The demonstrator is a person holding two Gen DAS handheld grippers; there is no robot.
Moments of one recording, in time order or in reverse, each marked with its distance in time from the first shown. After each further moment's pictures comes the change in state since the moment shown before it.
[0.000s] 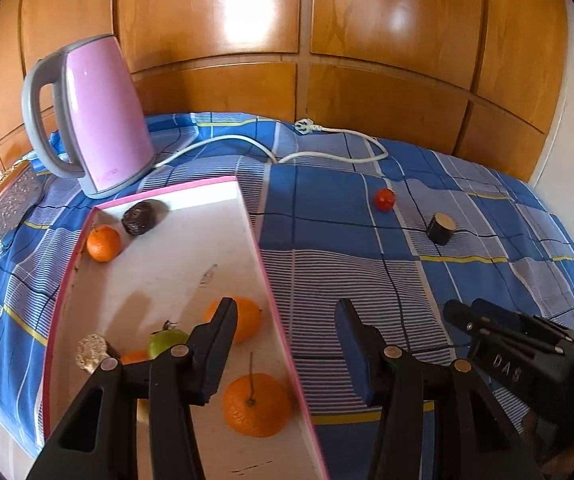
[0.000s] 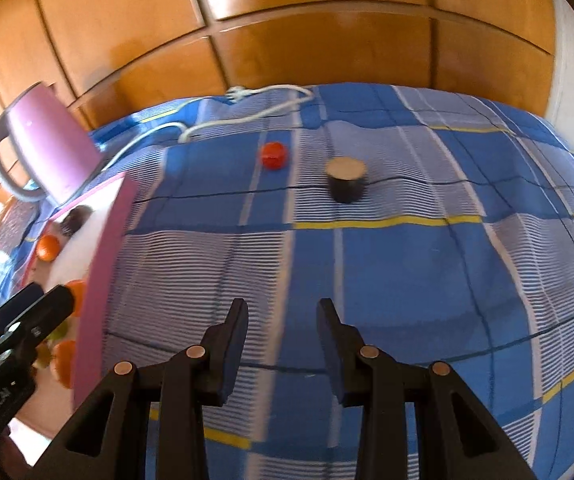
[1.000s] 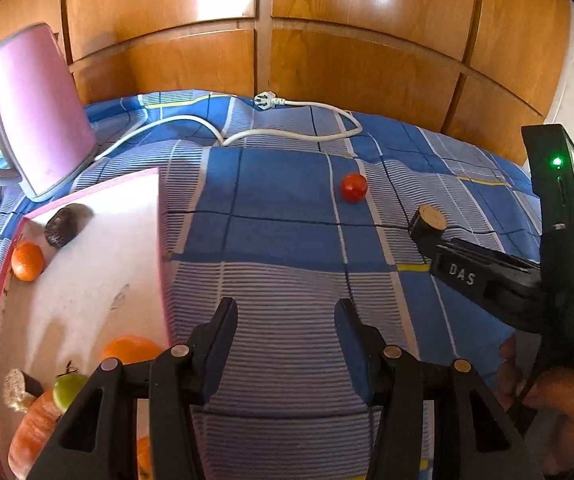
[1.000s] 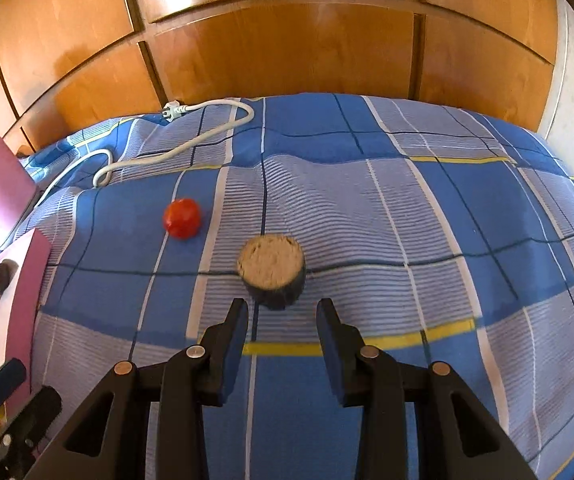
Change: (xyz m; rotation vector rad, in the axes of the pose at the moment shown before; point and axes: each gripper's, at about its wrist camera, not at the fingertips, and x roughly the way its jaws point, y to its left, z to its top) left arm 0.063 -0.046 0.025 0.024 0.089 -0.058; right arm 0.062 -0.036 0.069 0.000 -0.009 -0.102
